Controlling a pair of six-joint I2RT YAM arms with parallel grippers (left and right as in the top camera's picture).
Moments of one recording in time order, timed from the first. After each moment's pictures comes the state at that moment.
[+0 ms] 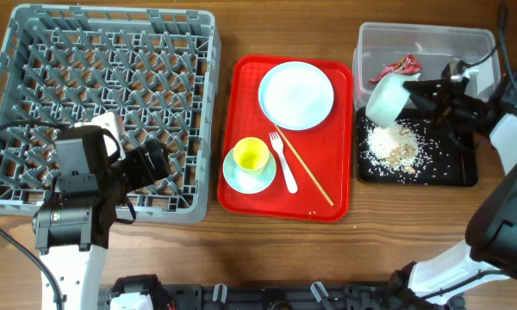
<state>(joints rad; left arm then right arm) 0.07 0.94 0.90 -0.87 0.12 -0.28 -0.47 1.83 1.17 -0.47 -1.47 0.54</state>
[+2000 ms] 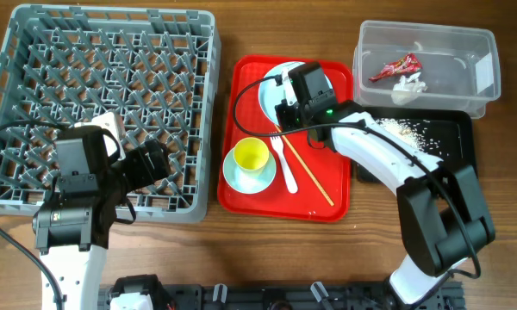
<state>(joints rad) 0.07 0.94 0.90 -0.87 0.12 -0.28 0.47 1.84 1.18 -0.28 -0.03 0.07</state>
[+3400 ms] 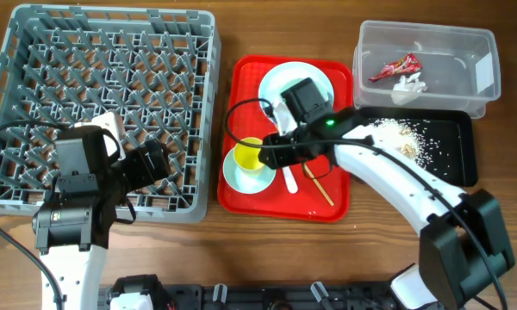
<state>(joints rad) 0.07 0.94 0.90 -0.87 0.12 -0.28 0.57 1.70 1.18 -0.68 -0.40 0.31</state>
